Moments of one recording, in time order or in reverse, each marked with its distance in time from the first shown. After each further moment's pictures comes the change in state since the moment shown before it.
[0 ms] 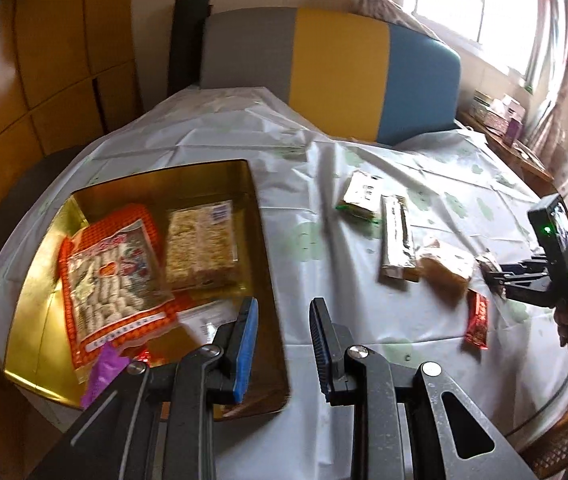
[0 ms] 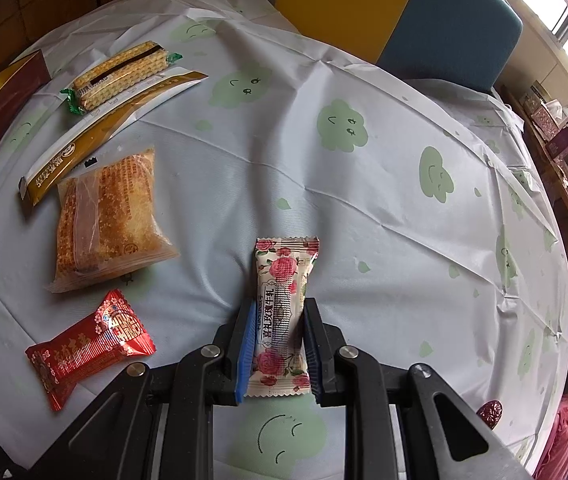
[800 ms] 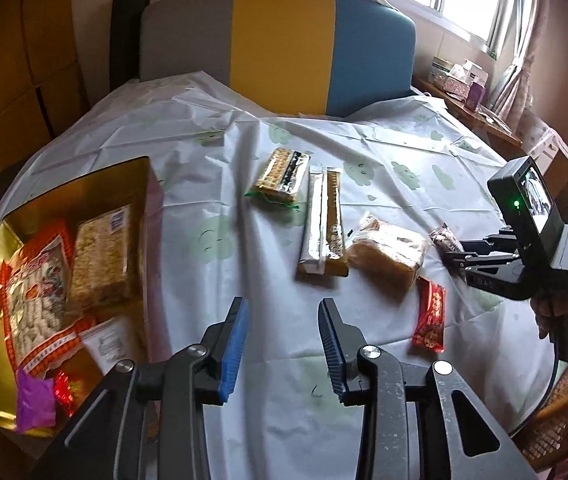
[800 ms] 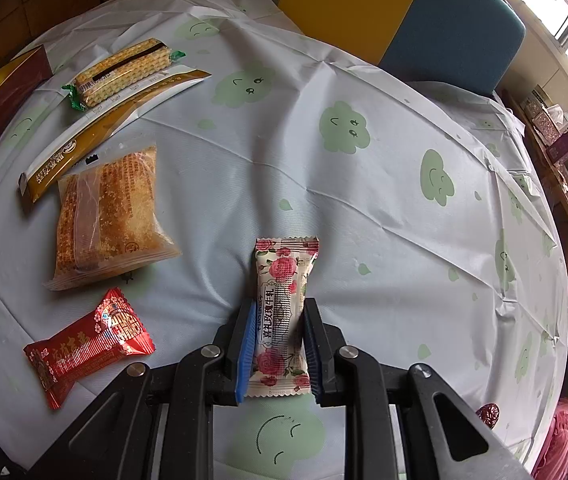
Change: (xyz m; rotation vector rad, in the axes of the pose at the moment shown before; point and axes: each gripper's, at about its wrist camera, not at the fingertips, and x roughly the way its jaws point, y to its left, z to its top) left arm 0.035 -0.069 0.013 0.101 0.085 -0.112; right arm 0.000 0.001 0.000 -0.010 0.000 -0.008
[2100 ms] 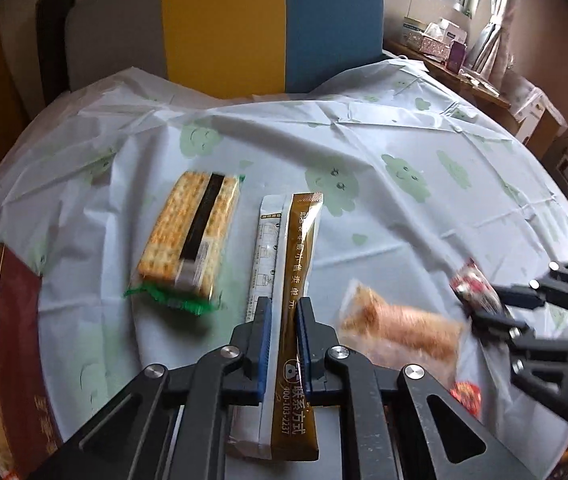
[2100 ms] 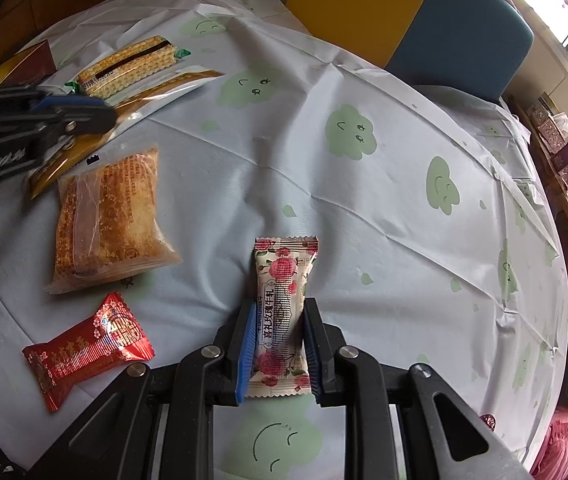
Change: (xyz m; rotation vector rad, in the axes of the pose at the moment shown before) left arm 0.127 -0.042 0.071 0.125 0.079 -0.070; right arm 0.003 0.000 0.004 -0.011 0.003 0.004
